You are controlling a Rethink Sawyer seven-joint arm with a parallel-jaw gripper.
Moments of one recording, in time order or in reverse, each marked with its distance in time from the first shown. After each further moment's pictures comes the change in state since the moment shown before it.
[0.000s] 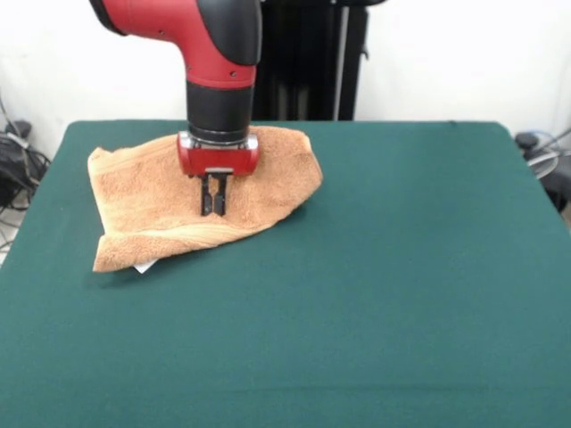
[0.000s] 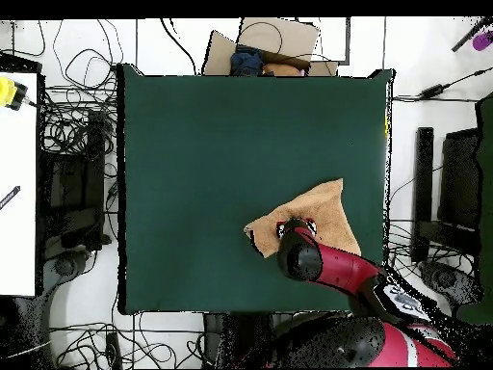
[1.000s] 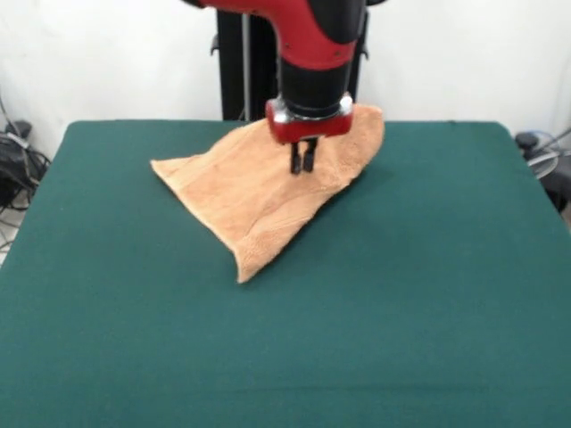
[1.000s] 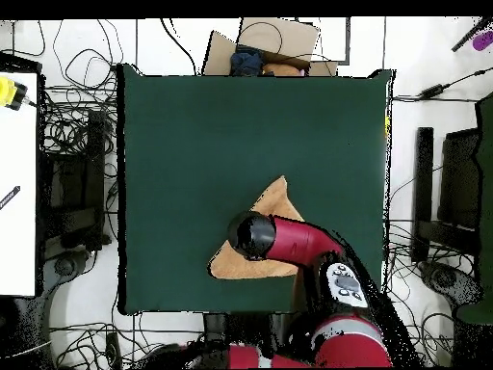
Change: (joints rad) arm 0.286 -0.128 -0.048 -0.034 0.180 0.522 0.000
